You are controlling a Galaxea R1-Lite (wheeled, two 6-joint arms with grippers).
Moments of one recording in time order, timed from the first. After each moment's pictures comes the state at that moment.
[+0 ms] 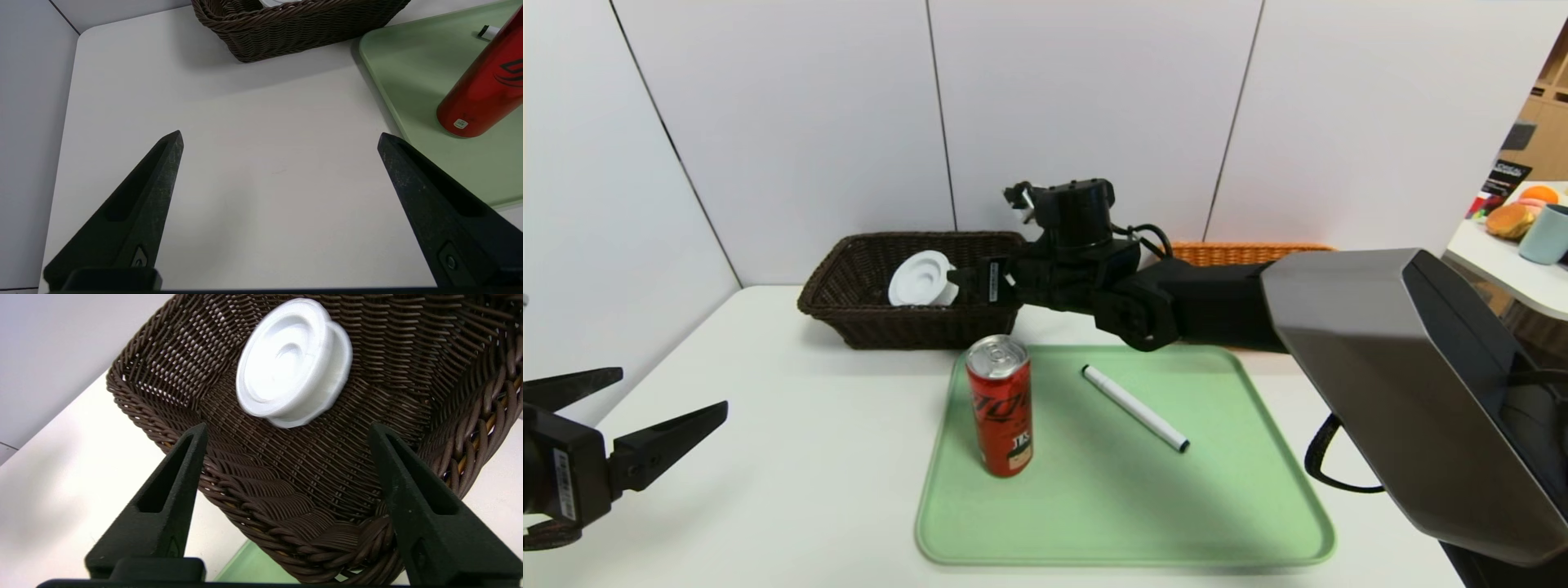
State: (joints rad) left arm -0.06 0.93 -0.58 -0.05 -0.11 0.12; right arm 0.69 2.39 -1.97 -0.20 0.17 0.25
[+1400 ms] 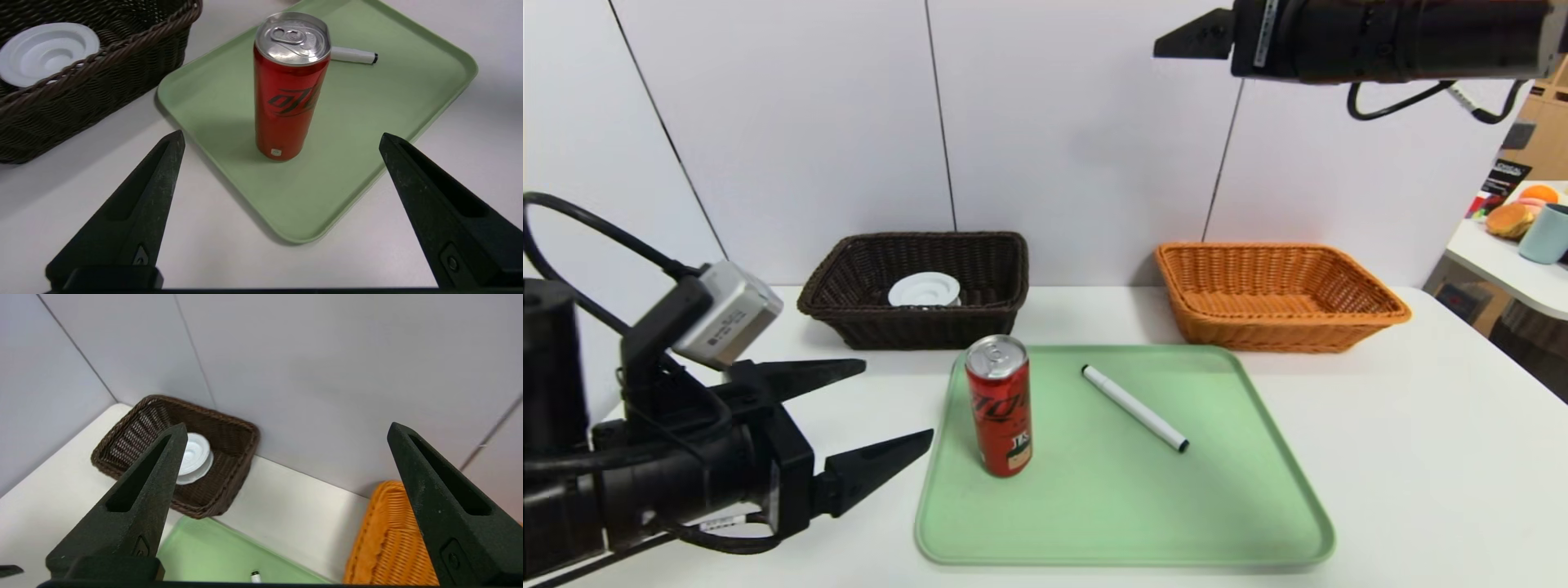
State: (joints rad) left arm -0.53 1.21 -0.54 -0.39 -0.22 0.05; right arm 0.44 1.79 -1.96 0.25 0.05 0.08
